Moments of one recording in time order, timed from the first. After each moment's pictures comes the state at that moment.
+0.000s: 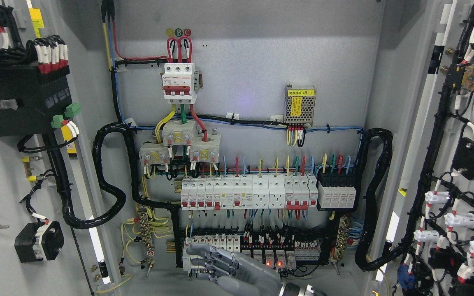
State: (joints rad) left arm 0.06 0.00 -0.25 -0.05 0.41 -0.19 -0.29; right arm -0.39 0.02 0.35 -1.64 -0.36 0.37 0.76
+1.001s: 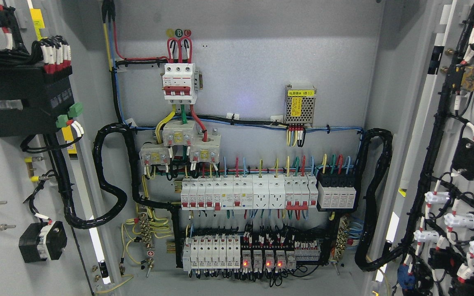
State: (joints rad) left arm 0.06 0.00 -0.25 -0.05 0.41 -0.19 -0.29; right arm -0.32 0.11 0.67 -1.71 -0.34 0.35 0.68
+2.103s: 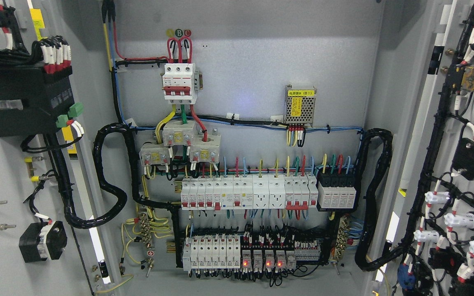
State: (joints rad) left arm 0.06 0.00 -0.25 -0.05 0.41 -0.19 -0.29; right arm -0.47 0.14 0.85 -1.67 -0.38 0.33 0.48
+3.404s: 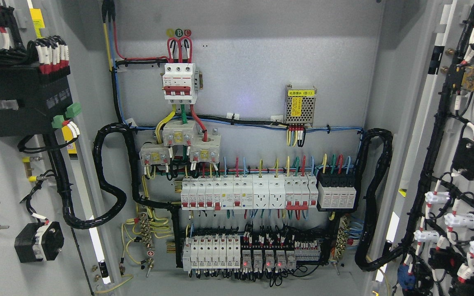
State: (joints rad) left arm 0.06 0.00 -0.25 -0.05 0.41 -0.19 -0.29; right arm -0.49 0.15 0.82 -1.59 -0.42 0.31 0.46
